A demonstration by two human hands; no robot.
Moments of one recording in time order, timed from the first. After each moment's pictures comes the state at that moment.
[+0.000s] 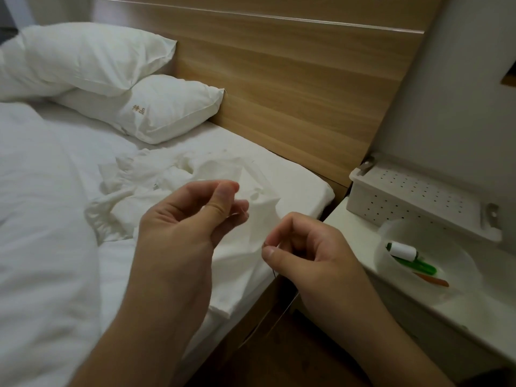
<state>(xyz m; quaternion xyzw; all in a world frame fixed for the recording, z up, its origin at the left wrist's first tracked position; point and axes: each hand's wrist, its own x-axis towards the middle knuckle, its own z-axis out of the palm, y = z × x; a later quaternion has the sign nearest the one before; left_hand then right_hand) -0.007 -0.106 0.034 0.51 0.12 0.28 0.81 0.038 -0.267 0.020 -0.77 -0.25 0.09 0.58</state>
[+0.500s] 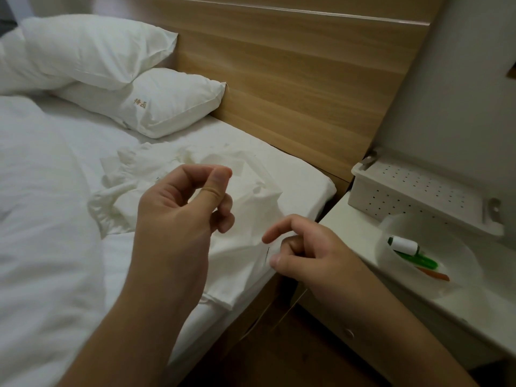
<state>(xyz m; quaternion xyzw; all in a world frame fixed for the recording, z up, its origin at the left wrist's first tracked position) -0.004 -0.096 0.031 0.56 0.09 0.30 0.77 0.053 -0.279 0.011 -0.78 -0.27 0.19 0.52</state>
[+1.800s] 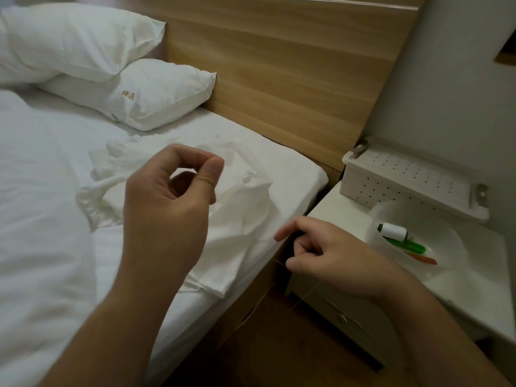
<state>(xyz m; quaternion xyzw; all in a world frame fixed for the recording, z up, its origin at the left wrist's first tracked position) -0.005 -0.096 0.027 0.71 0.08 0.38 0.59 0.076 -0.312 0.005 -0.84 -0.27 0.26 0.39</state>
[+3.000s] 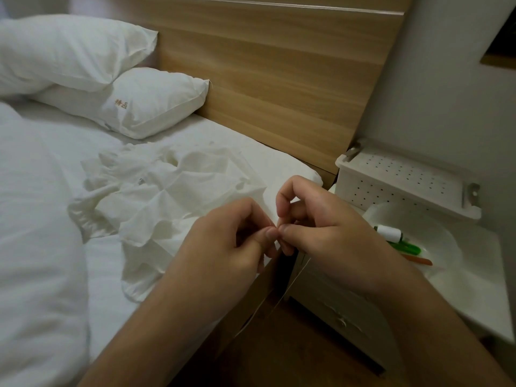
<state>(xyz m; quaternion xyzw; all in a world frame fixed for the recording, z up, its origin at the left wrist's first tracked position) -0.007 -0.125 0.016 0.84 -0.03 0.13 0.52 0.061 -0.301 0.048 -0.82 -0.33 0.11 0.45</state>
